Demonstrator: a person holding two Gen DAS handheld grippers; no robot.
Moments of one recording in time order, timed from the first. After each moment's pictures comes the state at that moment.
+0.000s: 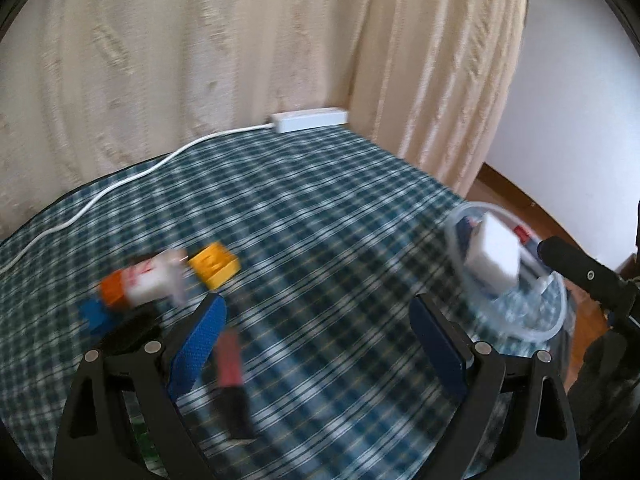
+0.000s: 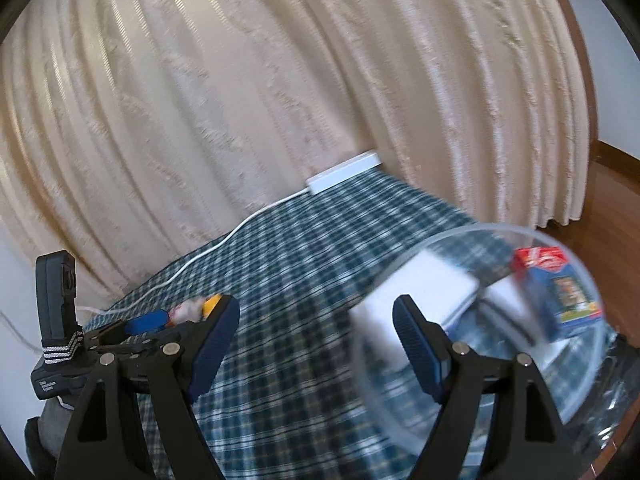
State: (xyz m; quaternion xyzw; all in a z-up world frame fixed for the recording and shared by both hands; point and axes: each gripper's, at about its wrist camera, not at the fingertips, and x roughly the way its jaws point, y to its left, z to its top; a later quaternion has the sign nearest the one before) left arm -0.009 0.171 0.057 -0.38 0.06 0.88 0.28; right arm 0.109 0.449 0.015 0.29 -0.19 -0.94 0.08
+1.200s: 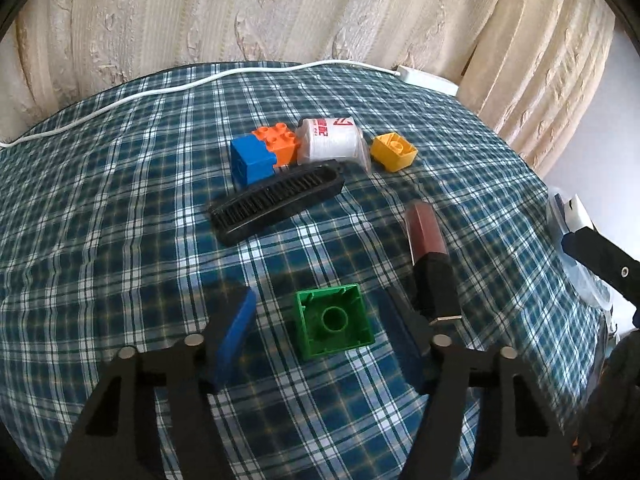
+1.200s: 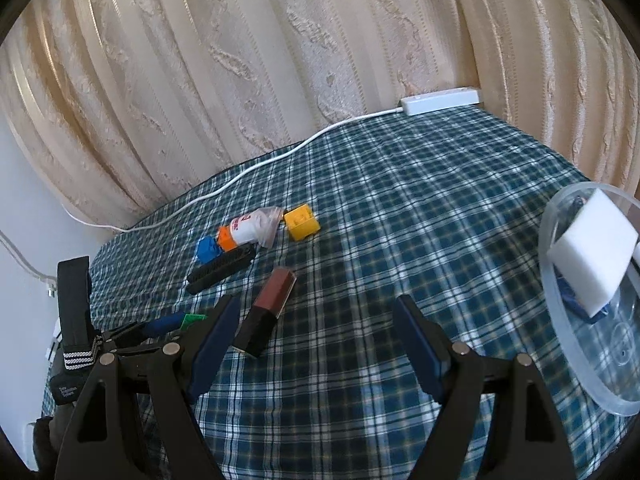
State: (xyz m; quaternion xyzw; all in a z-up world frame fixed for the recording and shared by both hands) left arm -0.006 0.042 -0.013 -0.46 -0.01 0.87 0.17; right arm 0.081 0.317 -0.019 0.38 -0.12 -0.90 0.16
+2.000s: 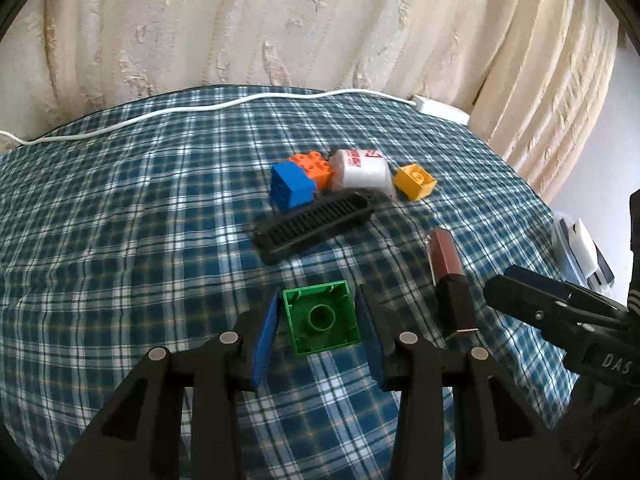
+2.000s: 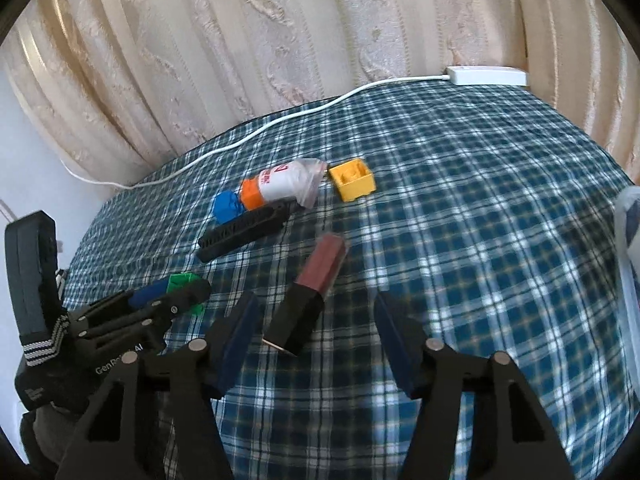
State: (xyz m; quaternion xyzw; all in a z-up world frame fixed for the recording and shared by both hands) left arm -0.002 0.015 -0.004 -0.42 -0.03 0.90 0.15; right arm 0.059 0.252 -0.047 0.42 -0.07 -0.88 0.19
